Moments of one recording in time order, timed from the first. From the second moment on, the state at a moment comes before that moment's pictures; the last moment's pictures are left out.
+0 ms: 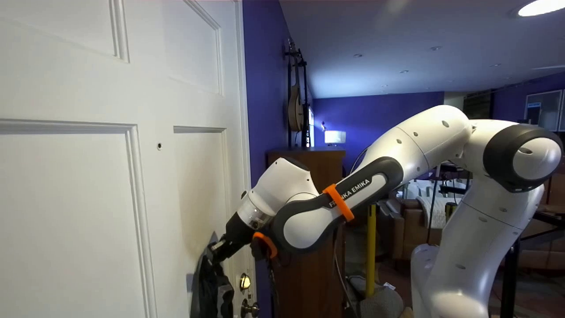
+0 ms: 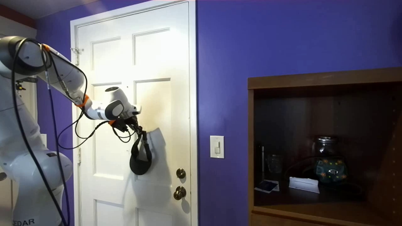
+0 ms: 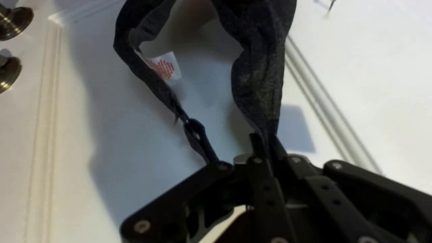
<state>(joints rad) 0.09 -0.43 0.28 -2.55 0.19 2.86 0.33</state>
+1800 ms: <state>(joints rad) -0.41 -0.57 0.22 -2.39 0.01 2.87 0.47</state>
